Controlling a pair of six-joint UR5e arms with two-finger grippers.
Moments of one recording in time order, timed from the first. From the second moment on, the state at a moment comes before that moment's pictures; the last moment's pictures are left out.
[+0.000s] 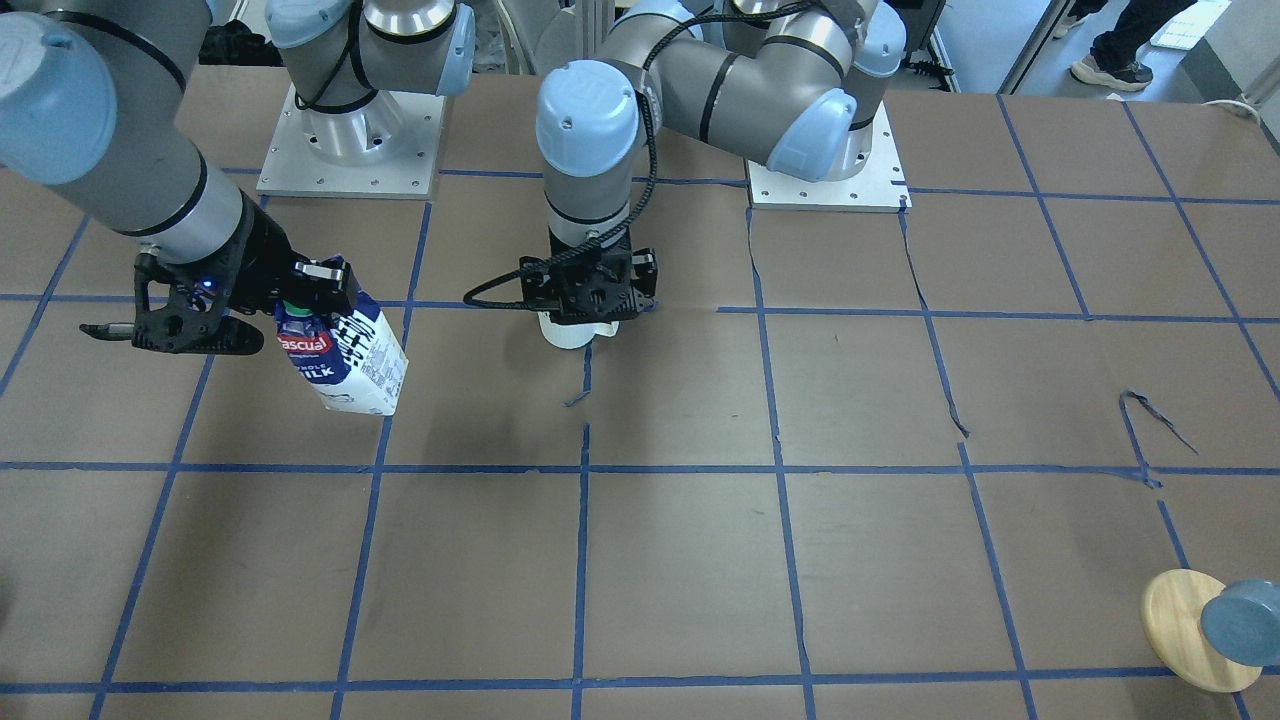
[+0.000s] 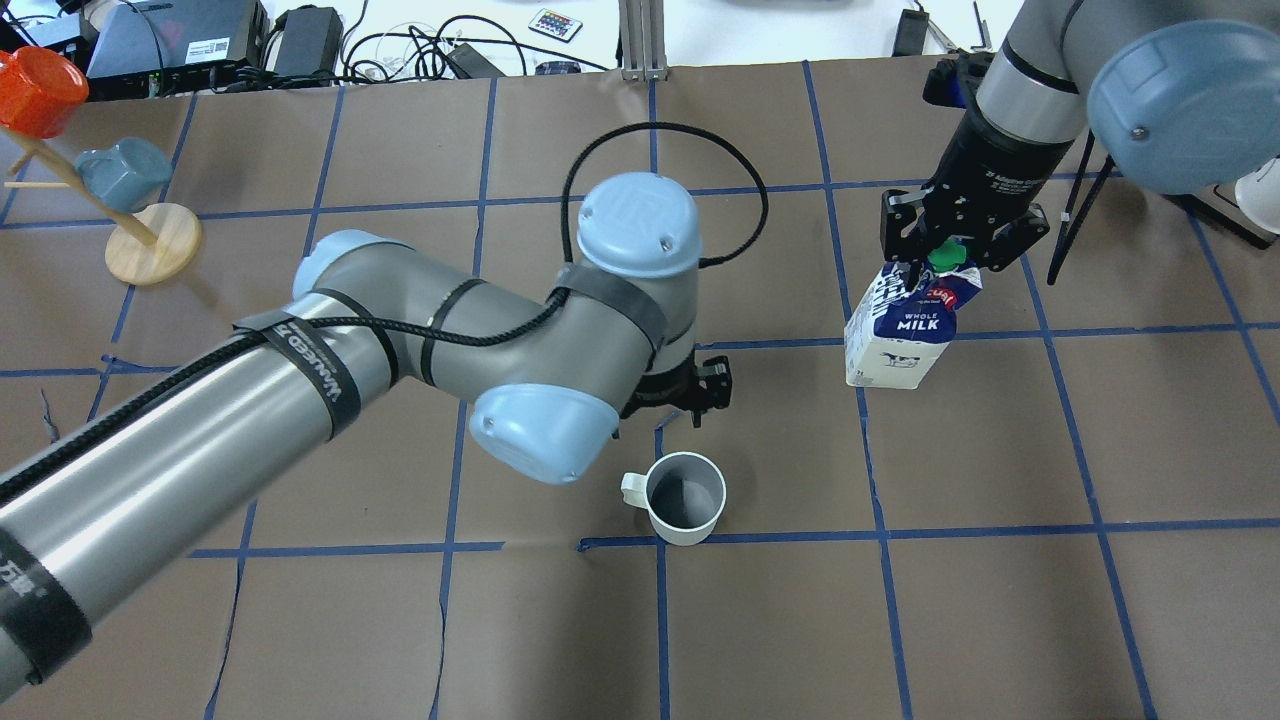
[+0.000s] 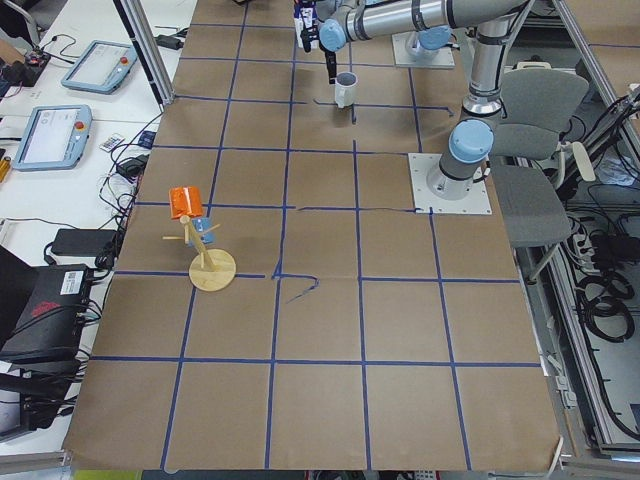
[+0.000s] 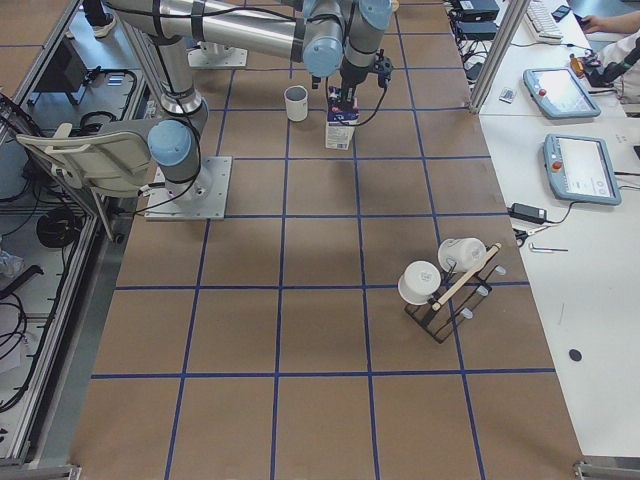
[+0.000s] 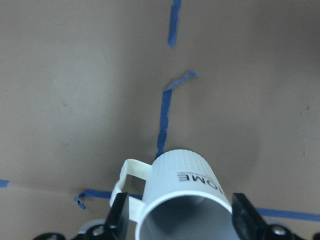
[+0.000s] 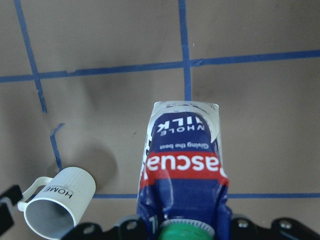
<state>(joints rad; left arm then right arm) -2.00 -1.81 -1.79 -1.16 1.54 -0.53 1.51 -1.47 1.64 -1.54 -1.45 -0.01</state>
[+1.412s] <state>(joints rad) -1.61 -1.60 -1.46 -1.64 1.53 0.05 1.74 -1.56 1.89 -1.66 -1.41 0.13</state>
